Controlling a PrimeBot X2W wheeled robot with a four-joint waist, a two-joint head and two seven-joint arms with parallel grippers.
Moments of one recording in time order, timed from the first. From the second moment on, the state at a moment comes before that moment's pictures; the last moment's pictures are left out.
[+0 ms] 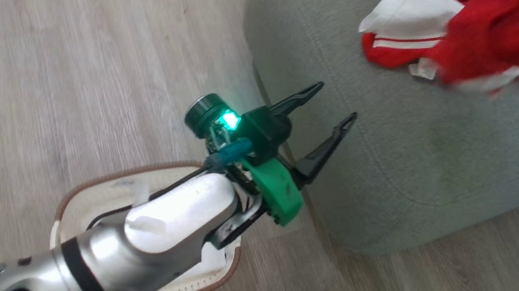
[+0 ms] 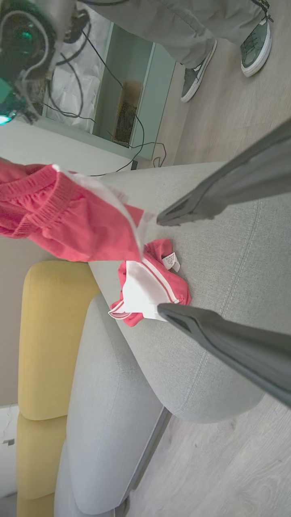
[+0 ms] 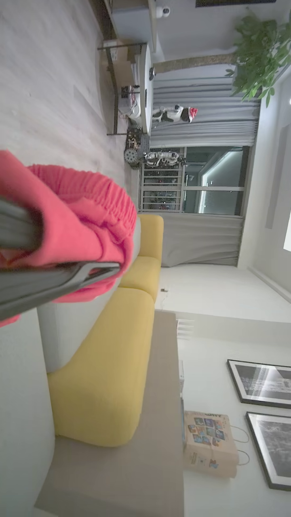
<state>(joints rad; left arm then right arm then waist) -0.78 0.19 -1.11 0.23 -0.63 0.17 -0.19 -0.70 -0.55 0.09 0.26 0.62 0.13 -0.26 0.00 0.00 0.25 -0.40</state>
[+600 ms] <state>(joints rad) -0.93 0.11 -1.14 0.29 -0.57 0.19 -0.16 -1.00 -0.71 0.05 0.60 0.48 0.13 -0.26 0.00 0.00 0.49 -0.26</state>
